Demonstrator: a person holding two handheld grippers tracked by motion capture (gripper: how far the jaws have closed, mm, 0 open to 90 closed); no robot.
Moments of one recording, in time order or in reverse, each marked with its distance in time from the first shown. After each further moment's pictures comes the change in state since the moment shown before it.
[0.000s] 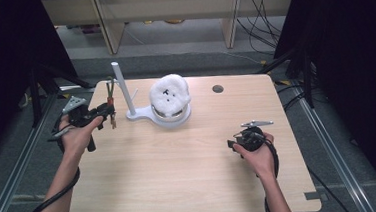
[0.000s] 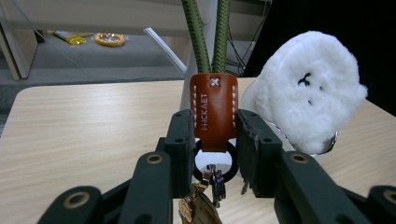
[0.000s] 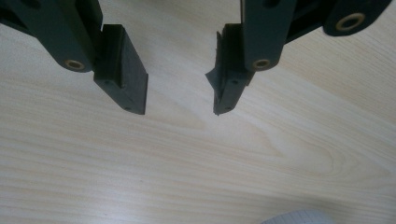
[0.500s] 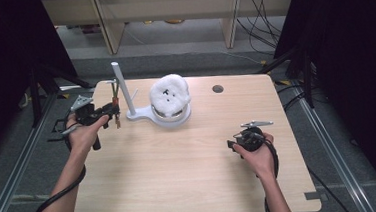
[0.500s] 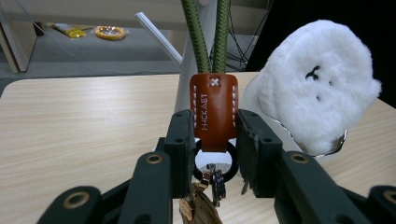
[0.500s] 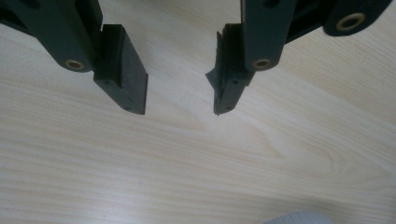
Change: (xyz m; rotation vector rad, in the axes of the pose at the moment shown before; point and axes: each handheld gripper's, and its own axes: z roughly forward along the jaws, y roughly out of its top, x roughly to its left) left arm -0.004 -0.004 0.017 0.026 0.011 -0.004; right arm 0.002 -0.001 -0.001 0.021 0.011 0.020
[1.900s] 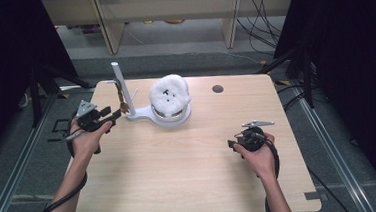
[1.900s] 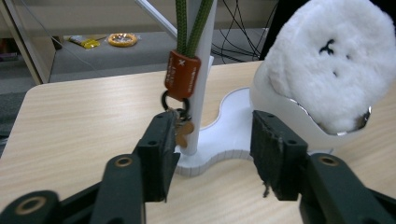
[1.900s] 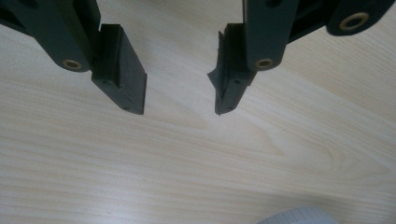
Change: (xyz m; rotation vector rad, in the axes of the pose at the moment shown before) left arm -0.003 -0.020 -0.005 -0.007 0.049 0.098; right arm -0.001 0.000 -0.002 -0.015 -0.011 0.010
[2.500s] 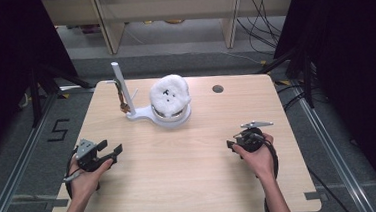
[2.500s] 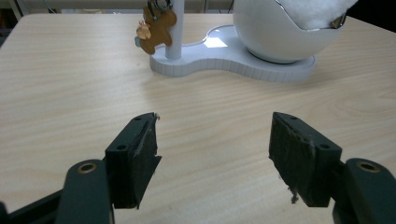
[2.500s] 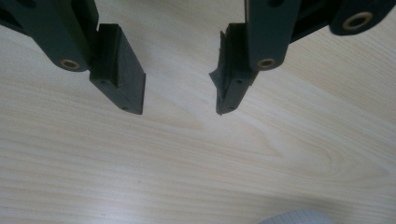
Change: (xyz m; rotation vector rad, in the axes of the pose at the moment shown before) left arm -0.024 -0.093 -0.049 0.026 0.008 -0.039; right arm 0.002 -0.001 0.004 -0.003 0.012 -0.005
